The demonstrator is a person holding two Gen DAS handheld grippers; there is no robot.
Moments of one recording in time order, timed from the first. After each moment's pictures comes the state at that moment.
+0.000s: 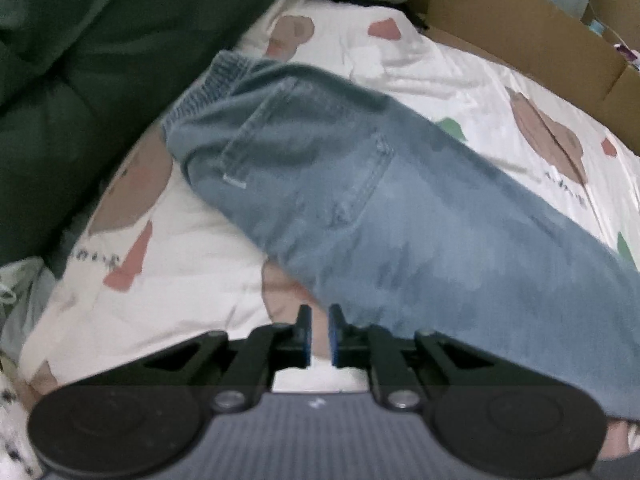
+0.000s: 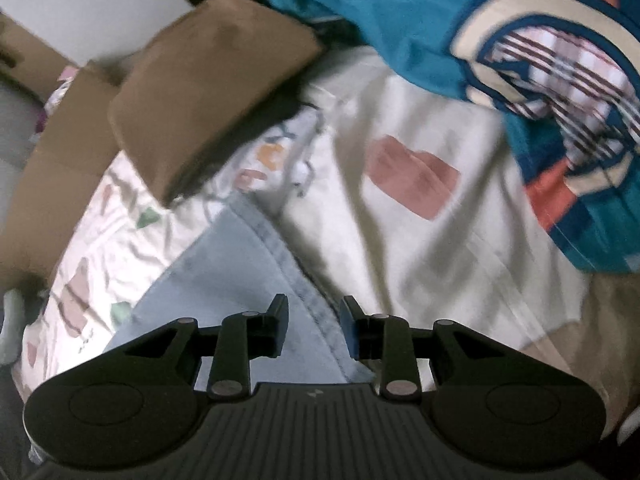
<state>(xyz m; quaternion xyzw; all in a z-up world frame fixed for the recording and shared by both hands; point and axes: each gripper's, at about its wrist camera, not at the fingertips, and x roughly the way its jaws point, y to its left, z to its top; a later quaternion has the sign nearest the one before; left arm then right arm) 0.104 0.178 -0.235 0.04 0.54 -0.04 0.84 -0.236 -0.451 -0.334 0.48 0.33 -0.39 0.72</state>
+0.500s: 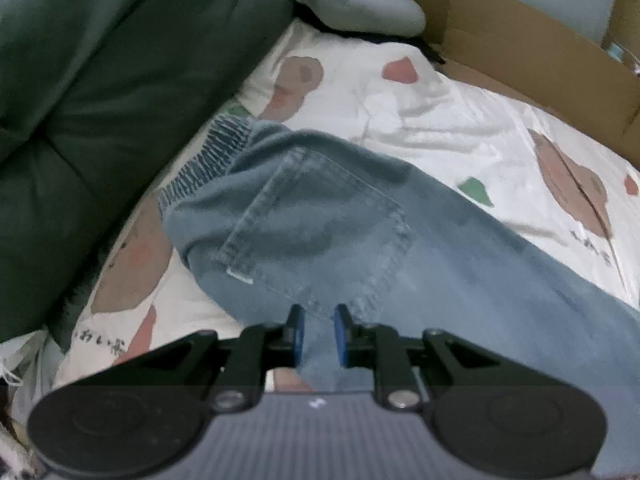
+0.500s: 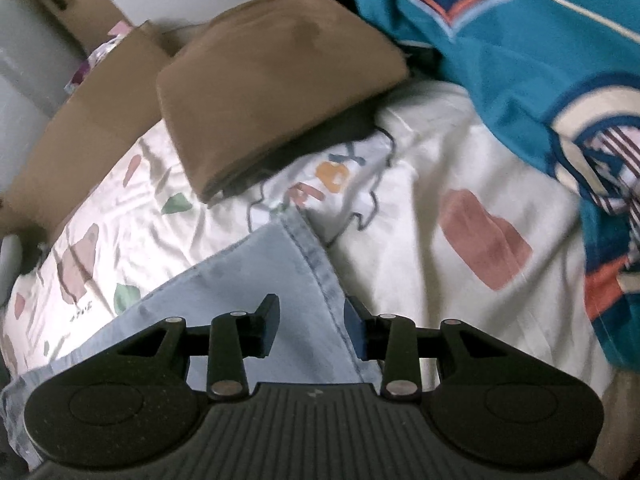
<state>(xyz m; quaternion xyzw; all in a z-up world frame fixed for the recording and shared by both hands) 0.181 0.175 -0.231 0.06 0.51 -0.03 0.86 -0.182 -0.462 -0.324 0.40 0.35 -0.35 0.77</state>
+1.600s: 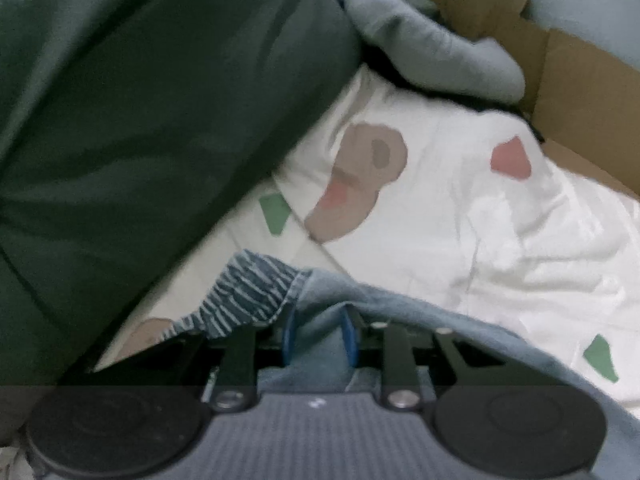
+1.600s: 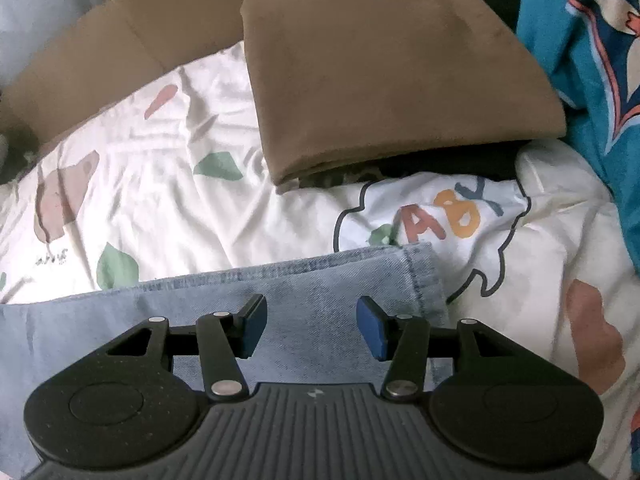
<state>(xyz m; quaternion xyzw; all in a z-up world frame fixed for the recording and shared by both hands) 0.350 0.191 -0.302 0.06 0.44 0.03 0.89 -0.055 -0.456 -0.350 0.29 0.44 -0.31 0.79</state>
